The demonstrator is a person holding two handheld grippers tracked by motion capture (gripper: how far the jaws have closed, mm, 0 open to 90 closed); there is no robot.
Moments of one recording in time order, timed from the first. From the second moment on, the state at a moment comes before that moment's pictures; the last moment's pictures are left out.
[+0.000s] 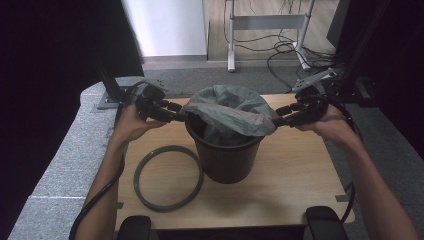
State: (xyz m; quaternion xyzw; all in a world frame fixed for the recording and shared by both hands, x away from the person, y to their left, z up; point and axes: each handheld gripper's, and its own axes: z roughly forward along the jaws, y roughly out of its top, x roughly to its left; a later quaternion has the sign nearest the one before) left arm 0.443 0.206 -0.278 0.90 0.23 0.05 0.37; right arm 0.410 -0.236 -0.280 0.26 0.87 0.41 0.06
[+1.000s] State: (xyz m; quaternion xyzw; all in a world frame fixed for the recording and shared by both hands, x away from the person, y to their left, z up) left arm 0.424 0.202 -0.281 0.90 0.21 0.06 0.37; right arm 0.369 -0.196 -0.281 0.16 0.91 0.37 0.05
